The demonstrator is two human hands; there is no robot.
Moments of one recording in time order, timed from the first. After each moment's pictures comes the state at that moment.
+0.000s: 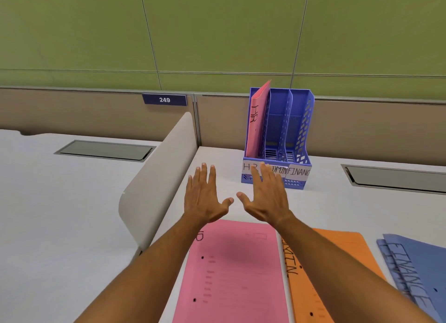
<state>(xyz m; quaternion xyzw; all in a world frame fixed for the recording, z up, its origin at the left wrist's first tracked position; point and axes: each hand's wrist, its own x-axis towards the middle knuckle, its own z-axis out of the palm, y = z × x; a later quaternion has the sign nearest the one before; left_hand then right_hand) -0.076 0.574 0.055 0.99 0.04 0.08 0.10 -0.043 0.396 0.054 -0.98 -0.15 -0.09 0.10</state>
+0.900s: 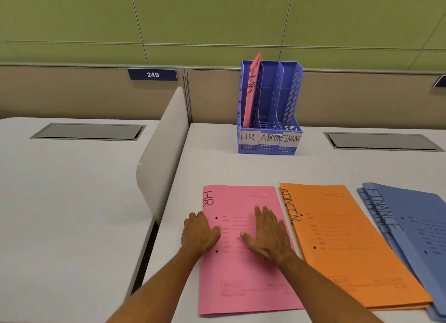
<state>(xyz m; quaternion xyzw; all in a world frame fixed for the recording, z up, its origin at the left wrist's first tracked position) -0.202 0.618 -0.048 0.96 0.11 -0.08 0.25 -0.206 0.418 -0.051 -0.98 -0.04 0.10 0.13</state>
